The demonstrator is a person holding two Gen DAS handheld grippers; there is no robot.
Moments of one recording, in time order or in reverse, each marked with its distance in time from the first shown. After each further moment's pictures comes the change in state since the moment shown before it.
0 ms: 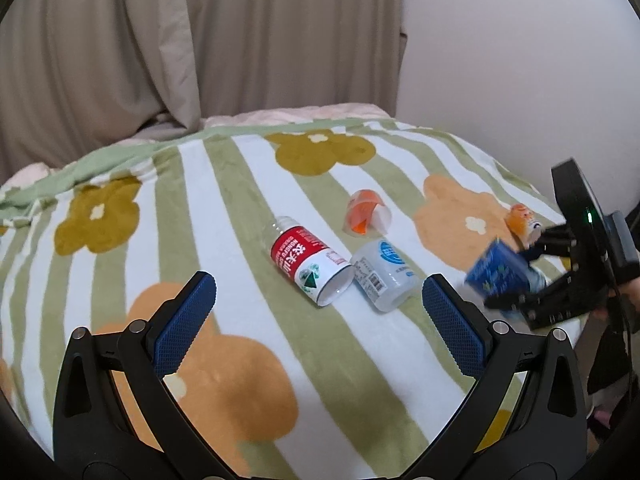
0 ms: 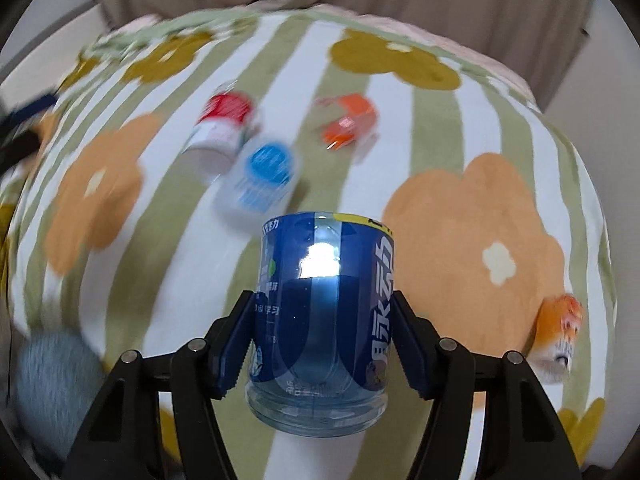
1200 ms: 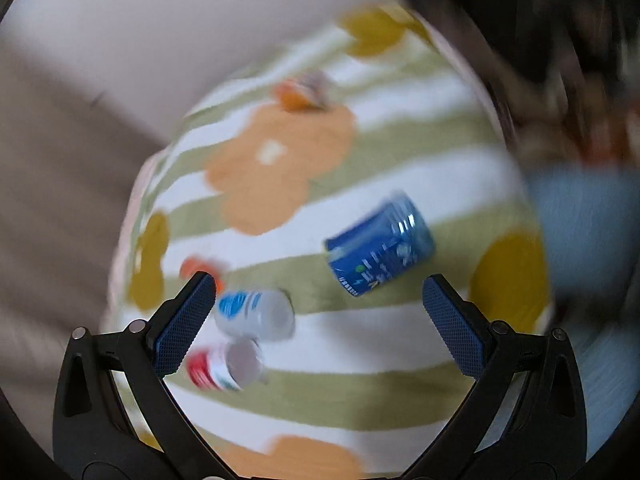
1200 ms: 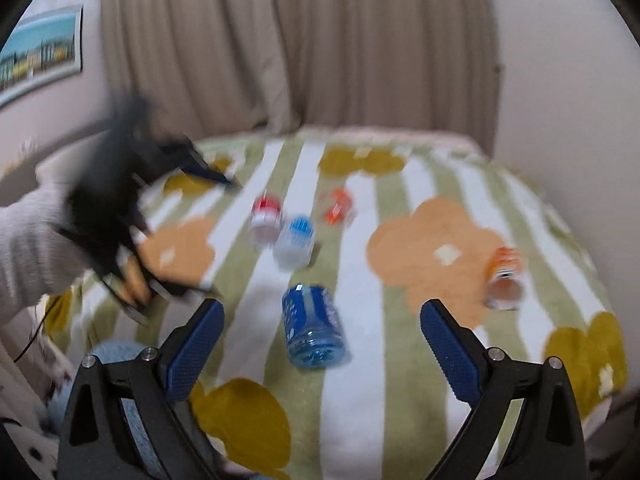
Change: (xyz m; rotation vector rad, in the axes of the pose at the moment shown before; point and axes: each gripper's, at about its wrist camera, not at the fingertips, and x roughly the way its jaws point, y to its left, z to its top) left arm 0.033 -0.188 -0.045 1.273 0.156 -0.337; right arm -0.157 0.025 -0.141 0.262 -0.593 -0.038
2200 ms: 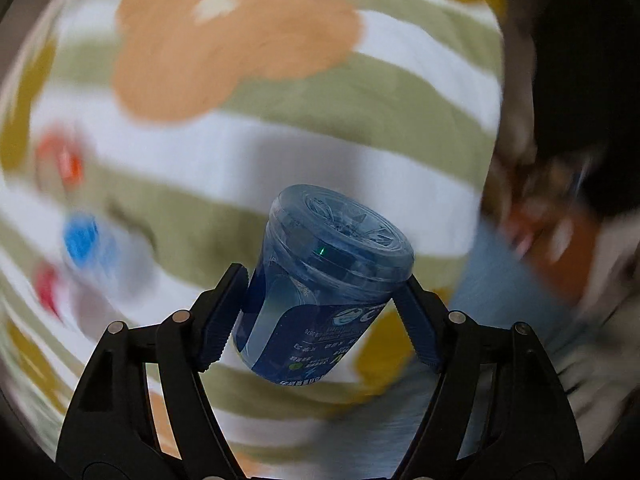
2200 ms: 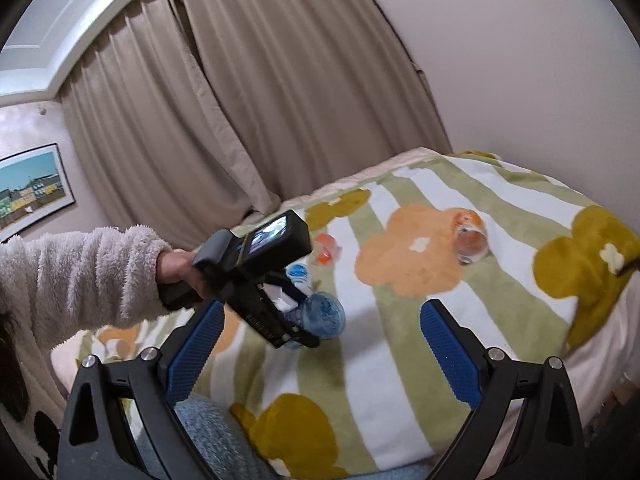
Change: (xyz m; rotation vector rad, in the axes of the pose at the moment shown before) left arm 0.103 0.050 0.031 -0.685 0.482 -0.515; right arm -0.065 -0.048 -0.055 0.341 -0.211 0.115
